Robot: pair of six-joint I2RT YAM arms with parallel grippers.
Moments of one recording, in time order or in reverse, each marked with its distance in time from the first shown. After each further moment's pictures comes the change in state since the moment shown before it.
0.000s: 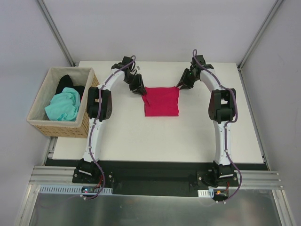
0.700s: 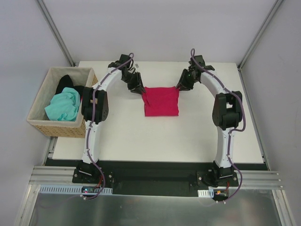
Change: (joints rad) left arm -0.003 -0.142 -0.111 0.006 -0.001 0.006; right arm 0.042 -0.234 -0.225 0.043 0.048 -0.035
